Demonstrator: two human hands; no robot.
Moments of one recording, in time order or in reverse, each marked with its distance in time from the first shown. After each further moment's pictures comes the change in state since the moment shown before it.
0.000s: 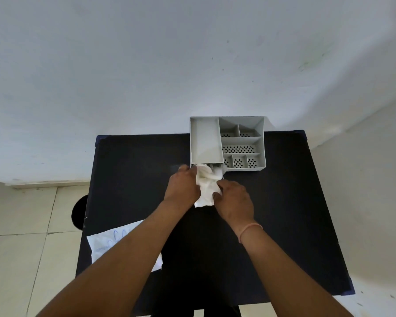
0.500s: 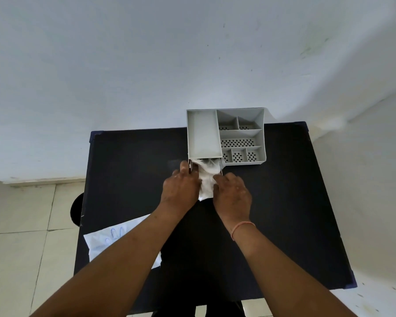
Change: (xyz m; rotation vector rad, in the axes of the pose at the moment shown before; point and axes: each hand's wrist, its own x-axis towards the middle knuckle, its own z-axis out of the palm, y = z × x) left_hand -0.005 -0.005 0.023 0.341 0.025 0.062; right_hand 0.007 0.009 0.028 -0.261 0.223 -0.058
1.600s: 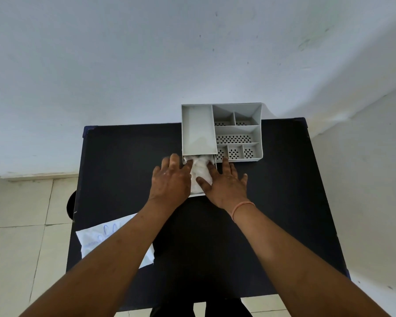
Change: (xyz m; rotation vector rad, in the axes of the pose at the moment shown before) left_hand 0.001 -0.009 0.002 0.036 0.125 0.041; right_hand 0.038 0.010 -0.013 -0.023 -0.536 -0.028
